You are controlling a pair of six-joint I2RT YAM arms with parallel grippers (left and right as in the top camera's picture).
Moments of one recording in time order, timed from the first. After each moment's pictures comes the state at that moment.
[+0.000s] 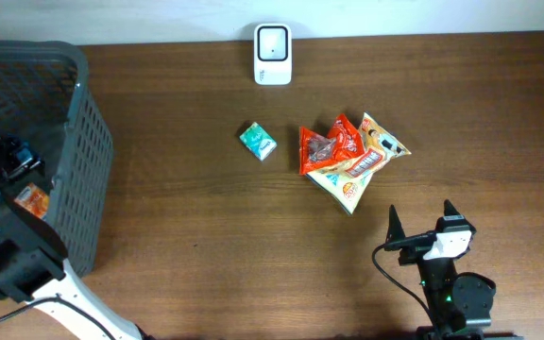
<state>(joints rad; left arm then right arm) 0.60 2.20 2.07 -1.44 -0.08 -0.15 0.00 0.01 0.01 -0.07 -0.07 0.00</state>
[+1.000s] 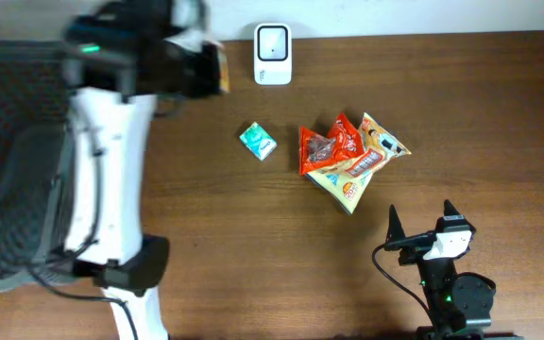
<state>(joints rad) -0.28 2.05 2.69 -1.66 0.17 -0.24 0.00 0.01 0.01 -0.07 -0.07 0.00</state>
